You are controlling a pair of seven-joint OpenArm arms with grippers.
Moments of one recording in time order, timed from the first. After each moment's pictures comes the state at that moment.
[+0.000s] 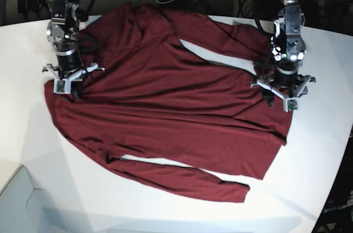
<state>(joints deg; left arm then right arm) 3.3 -10.0 -8.4 75.6 -2.3 -0.3 14.2 -7.0 8.2 13.8 66.6 0.7 12.0 4.9</state>
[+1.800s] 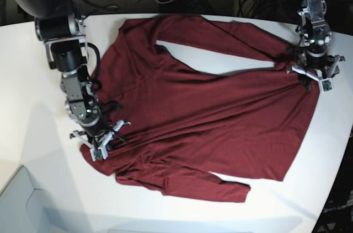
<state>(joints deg) 7.6 -15.4 -19.7 68.8 -3.4 -0.4 8.0 28.3 9.1 -7.5 35.4 -0.5 11.1 -1.3</state>
